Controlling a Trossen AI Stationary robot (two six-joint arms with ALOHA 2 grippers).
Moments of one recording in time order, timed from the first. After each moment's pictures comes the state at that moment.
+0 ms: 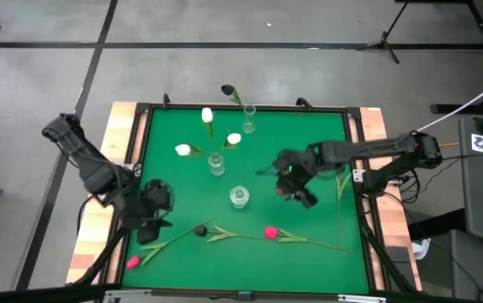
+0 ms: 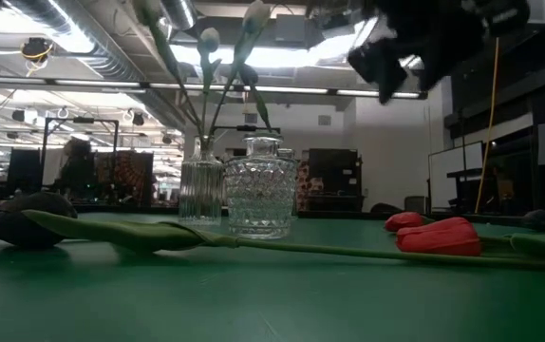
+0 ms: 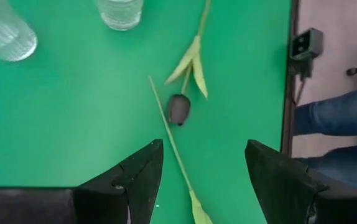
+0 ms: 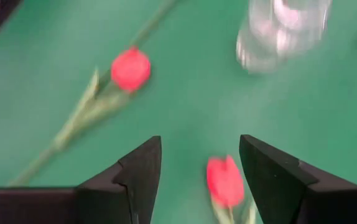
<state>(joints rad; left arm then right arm) -0.73 1.11 1.10 -1.01 -0.29 -0.92 0.05 1.45 1.18 -0.82 -0.30 -0.50</state>
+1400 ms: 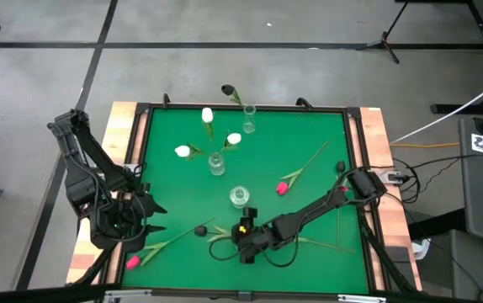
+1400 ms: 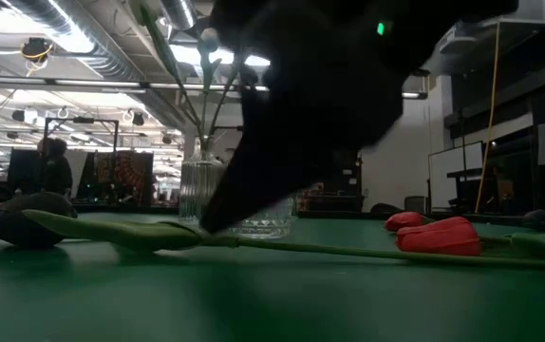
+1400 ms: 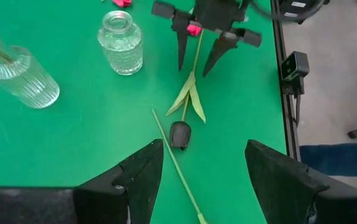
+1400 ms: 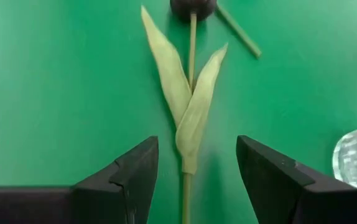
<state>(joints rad) -1.01 1.12 1.10 -1.04 -0.64 -1.01 0.47 2.16 1.46 -0.21 0.39 0.36</state>
